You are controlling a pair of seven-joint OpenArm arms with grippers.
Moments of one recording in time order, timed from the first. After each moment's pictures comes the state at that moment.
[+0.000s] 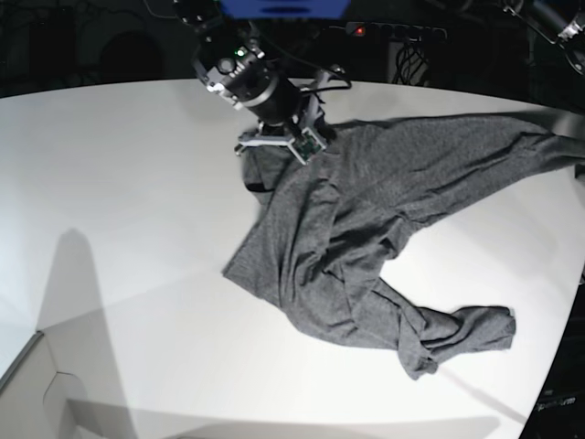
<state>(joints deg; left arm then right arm) 5.4 -17.6 -59.7 89.3 -36.6 -16.9 53.3 -20.8 -2.7 -22.2 101.8 -10.4 19.2 -31.2</state>
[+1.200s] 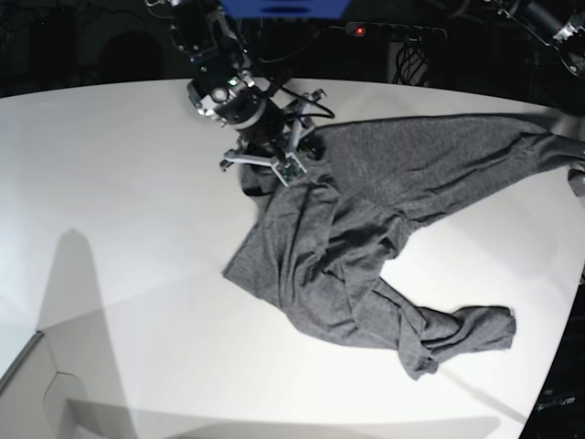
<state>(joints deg) 4.6 -16.2 -59.7 89.2 -36.3 -16.9 53.5 -14.7 -2.8 -17.8 92.8 -9.8 19.3 -30.6</state>
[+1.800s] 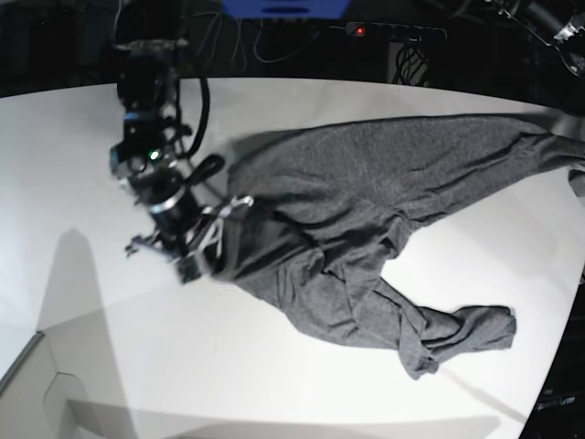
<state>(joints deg) 4.6 -16.3 -60.0 89.2 -36.3 -16.9 53.4 -1.1 -2.8 4.2 100.1 -9.8 25.6 -31.2</state>
